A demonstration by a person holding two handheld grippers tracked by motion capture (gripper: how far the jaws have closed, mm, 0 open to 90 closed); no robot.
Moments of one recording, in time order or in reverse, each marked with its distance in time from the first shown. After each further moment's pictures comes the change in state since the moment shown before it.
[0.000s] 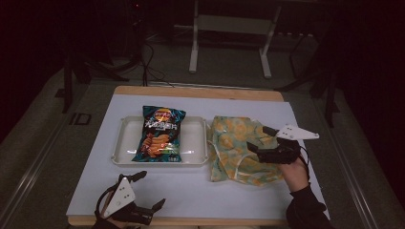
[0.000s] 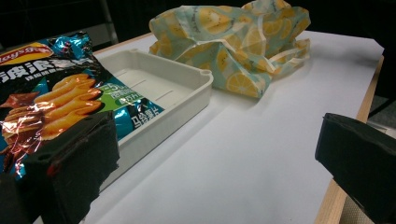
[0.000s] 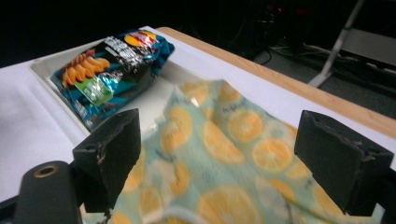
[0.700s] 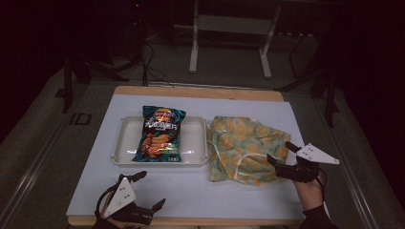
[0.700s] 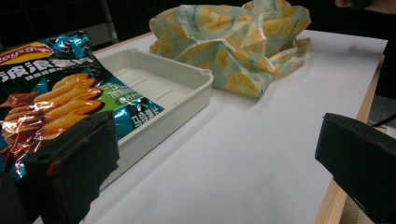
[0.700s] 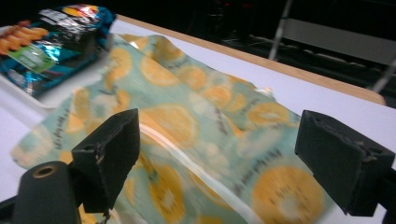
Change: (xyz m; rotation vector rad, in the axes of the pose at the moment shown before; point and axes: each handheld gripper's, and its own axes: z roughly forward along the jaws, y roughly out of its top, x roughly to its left) left arm 0.000 0.000 0.000 0.002 0.001 0.003; right arm -0.011 -0.062 -0.043 -0.012 -0.204 0.044
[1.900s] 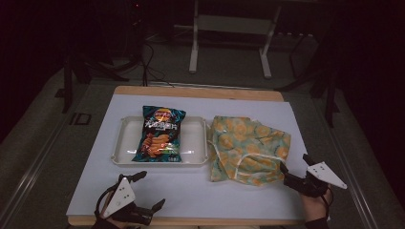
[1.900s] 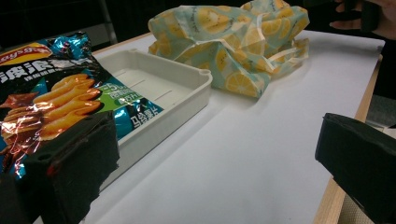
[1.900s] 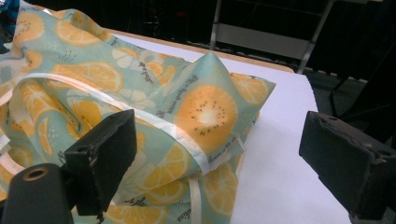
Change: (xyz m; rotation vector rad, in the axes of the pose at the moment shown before) left arm 0.000 0.000 -0.001 -0.002 -0.007 0.001; right arm -0.004 -0.053 -0.021 -0.055 -0.266 0.040
